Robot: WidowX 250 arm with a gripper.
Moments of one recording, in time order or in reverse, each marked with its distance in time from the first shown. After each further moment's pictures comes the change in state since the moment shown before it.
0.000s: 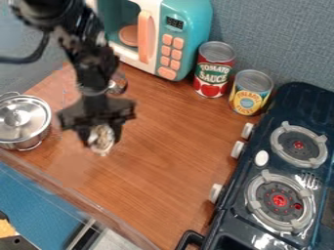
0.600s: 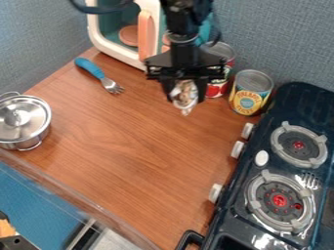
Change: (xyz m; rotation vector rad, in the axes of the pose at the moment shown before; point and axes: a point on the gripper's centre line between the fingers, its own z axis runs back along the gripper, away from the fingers) arm 0.011 -0.123 0.047 -0.163 -0.040 -0.322
